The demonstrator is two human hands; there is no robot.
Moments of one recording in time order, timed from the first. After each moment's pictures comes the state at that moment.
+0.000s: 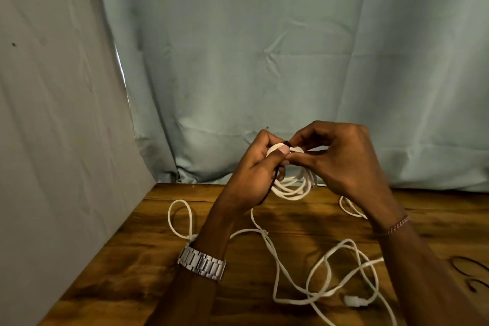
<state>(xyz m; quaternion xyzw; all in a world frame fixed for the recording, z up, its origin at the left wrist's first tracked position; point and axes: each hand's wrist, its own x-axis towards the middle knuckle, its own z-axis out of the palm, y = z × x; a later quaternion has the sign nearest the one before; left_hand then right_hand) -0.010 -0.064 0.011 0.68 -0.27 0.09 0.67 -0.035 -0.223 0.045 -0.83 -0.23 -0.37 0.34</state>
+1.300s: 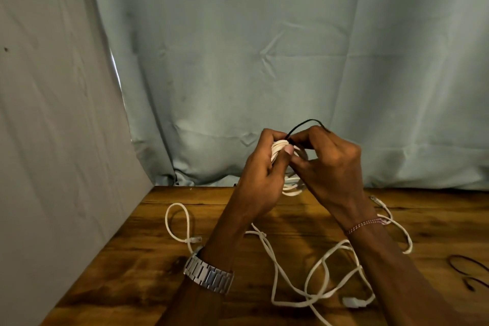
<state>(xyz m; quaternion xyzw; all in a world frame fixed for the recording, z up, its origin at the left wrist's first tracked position) -0.020 -0.078 0.009 0.73 -0.30 0.22 0.57 0.000 -0.224 0.007 -0.74 -0.26 -0.59 0.18</state>
